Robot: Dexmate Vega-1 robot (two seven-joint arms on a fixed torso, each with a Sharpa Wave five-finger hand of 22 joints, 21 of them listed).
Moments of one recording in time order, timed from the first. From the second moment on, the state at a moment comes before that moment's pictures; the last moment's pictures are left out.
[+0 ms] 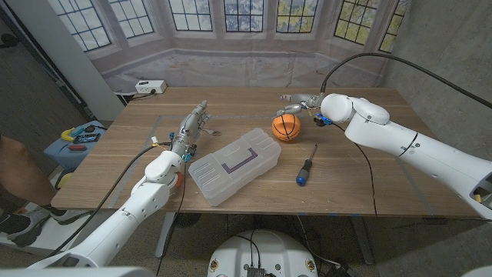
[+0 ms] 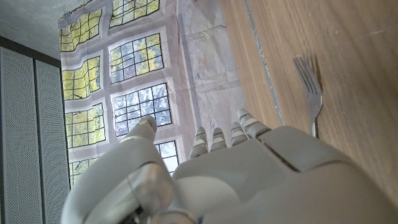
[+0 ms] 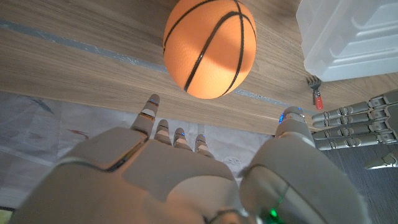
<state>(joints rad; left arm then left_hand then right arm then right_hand) 0.97 0.52 0.32 -1.41 -0.63 -0.37 -0.06 0.48 0.17 0.45 0.00 0.18 0.04 0.01 0.18 0.17 -0.06 0.06 0.20 0.19 -0.07 0.12 0.18 0.17 0.07 0.06 0.20 0.17 -0.44 -0.85 -0.85 -1.98 -0.32 -0.60 0.42 0.46 -0.06 0.22 -0.16 0.20 -0.17 -0.01 0.18 0.20 -0.17 0.15 0.18 0.21 -0.16 0.21 0.18 0.20 0.13 0.21 0.18 0.17</state>
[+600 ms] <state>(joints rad) 0.97 0.52 0.33 -1.41 -0.63 -0.36 -0.05 0.48 0.17 0.46 -0.01 0.18 0.04 0.01 0.18 0.17 -0.06 0.06 0.20 0.19 -0.07 0.12 0.18 0.17 0.07 0.06 0.20 0.17 -0.36 -0.83 -0.92 -1.94 -0.43 -0.63 0.57 0.46 -0.06 0.22 -0.15 0.20 -0.17 -0.01 0.18 0.20 -0.17 0.16 0.18 0.21 -0.17 0.21 0.18 0.20 0.10 0.21 0.18 0.17</state>
